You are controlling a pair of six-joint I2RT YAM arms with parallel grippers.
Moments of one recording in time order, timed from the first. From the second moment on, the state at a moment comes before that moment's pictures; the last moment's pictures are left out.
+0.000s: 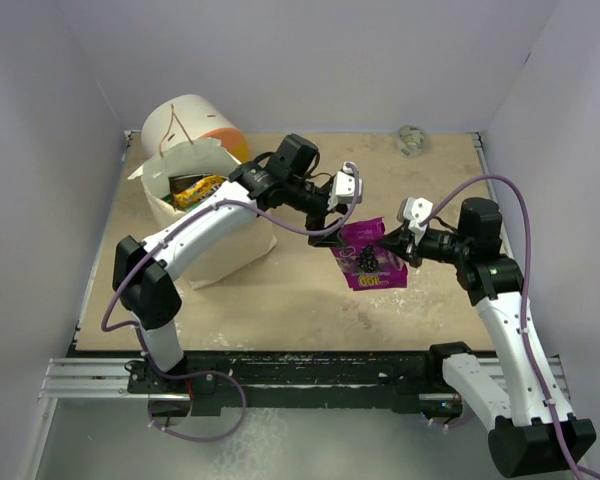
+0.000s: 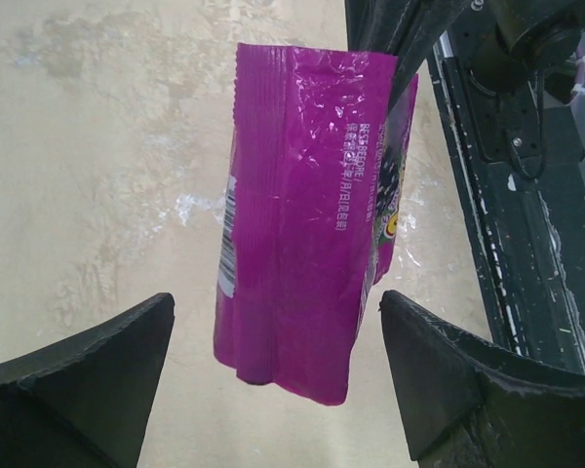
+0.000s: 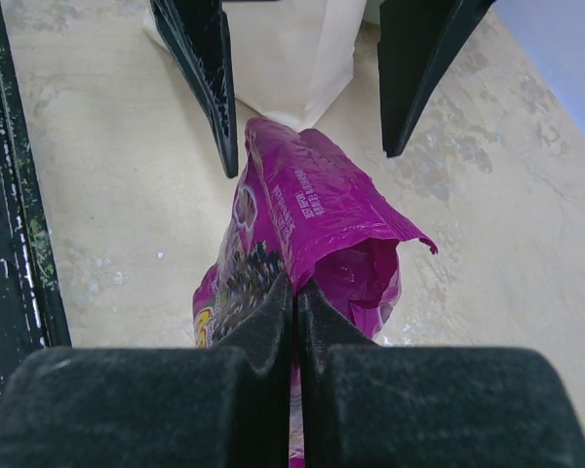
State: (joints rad) left arm -0.73 1.78 1.73 -0.69 0.79 0.59; right arm 0.10 0.83 0.89 -0.55 -0.94 -0.60
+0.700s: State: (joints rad) left arm -0.77 1.80 1.73 -0.66 0.83 0.54; right arm 0.10 0.83 0.89 -0.54 -0.96 -0.59
